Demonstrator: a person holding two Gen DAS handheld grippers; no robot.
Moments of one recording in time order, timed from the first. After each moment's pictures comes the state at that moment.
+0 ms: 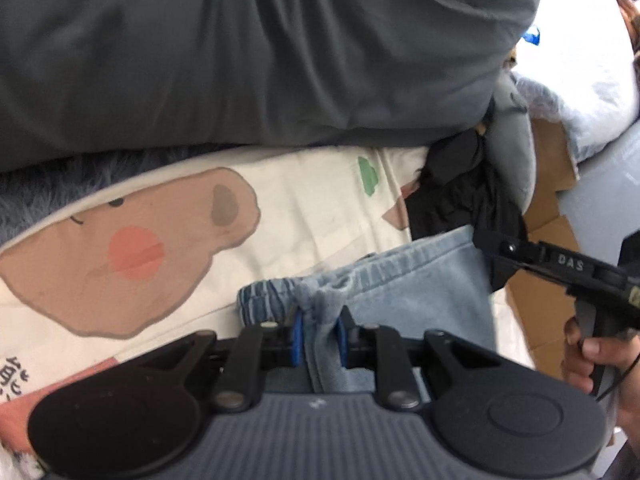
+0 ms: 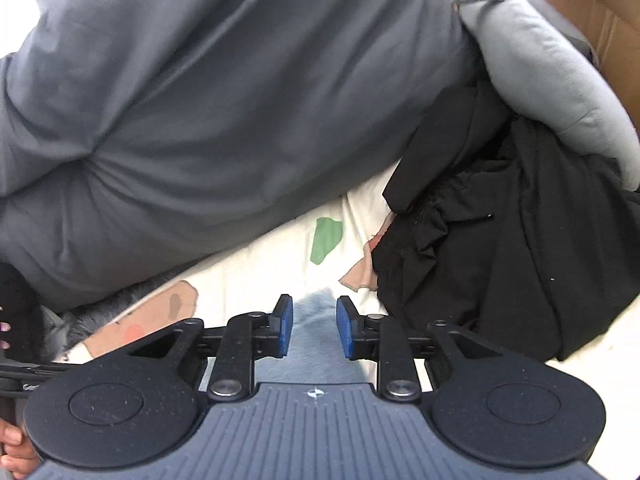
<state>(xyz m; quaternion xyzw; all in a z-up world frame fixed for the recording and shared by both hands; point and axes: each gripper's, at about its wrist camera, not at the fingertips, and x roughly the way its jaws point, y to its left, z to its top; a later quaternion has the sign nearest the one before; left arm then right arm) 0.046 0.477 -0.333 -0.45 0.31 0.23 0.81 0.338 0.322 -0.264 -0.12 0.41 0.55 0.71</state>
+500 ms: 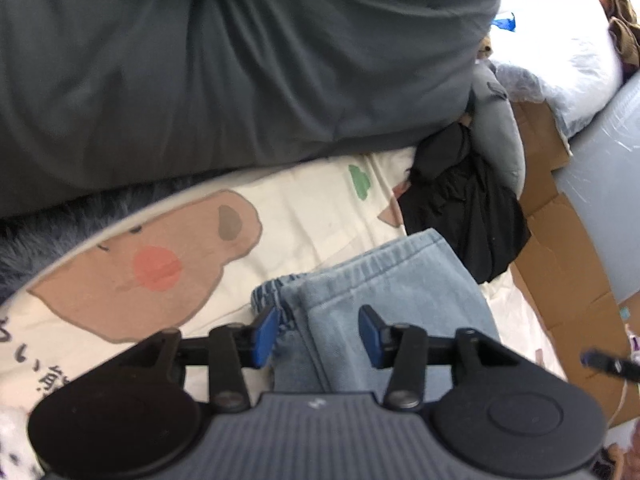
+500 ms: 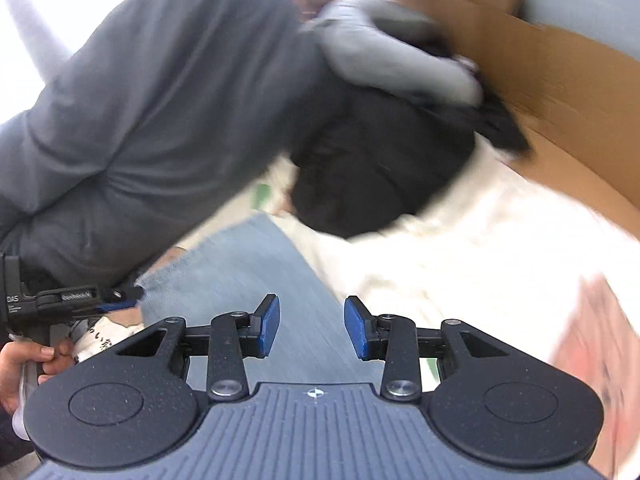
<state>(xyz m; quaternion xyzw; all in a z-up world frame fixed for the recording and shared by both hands) 0.036 0.453 -0.304 -0.37 0.32 0.26 0.83 0.293 0.112 -0.221 -0.04 0.45 0.45 0.77</state>
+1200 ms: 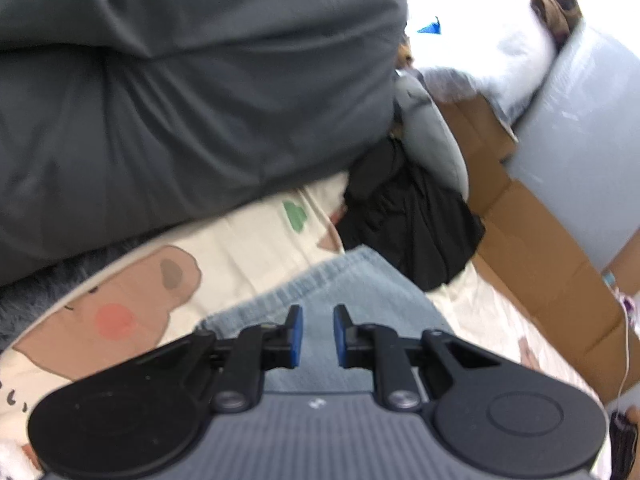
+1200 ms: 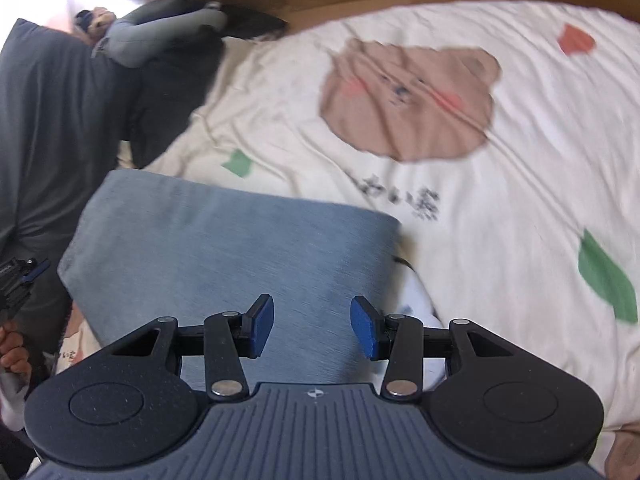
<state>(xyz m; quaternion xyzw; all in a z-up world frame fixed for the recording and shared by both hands) 0.058 0.409 -0.274 -0.29 0.28 0.21 0.89 0.209 -0.093 -0.333 0.13 0.56 0.24 0.78</state>
